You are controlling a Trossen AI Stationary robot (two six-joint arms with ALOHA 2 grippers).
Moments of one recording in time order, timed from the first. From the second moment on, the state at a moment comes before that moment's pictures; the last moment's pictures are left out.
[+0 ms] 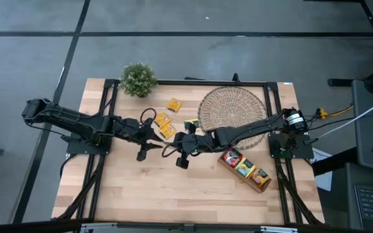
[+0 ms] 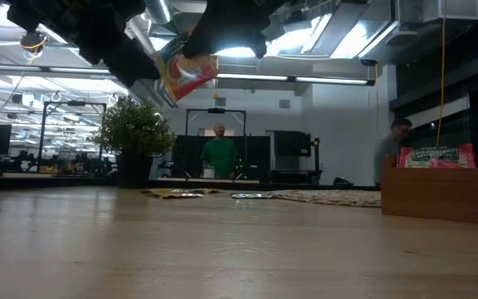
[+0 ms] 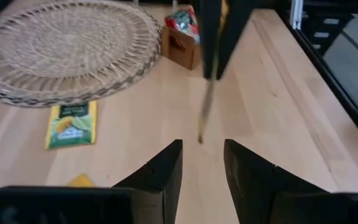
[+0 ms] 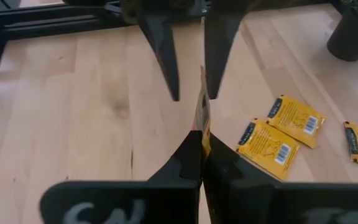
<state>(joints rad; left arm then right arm) -0.11 1.00 0.54 -0.04 -0.01 -0.12 0.21 1.89 1.51 -0.29 0.32 0.25</state>
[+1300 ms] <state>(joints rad) -0.12 1.02 0.68 -0.24 -0.05 -0.10 0.20 1.89 1.51 -0.25 0.31 0.20</state>
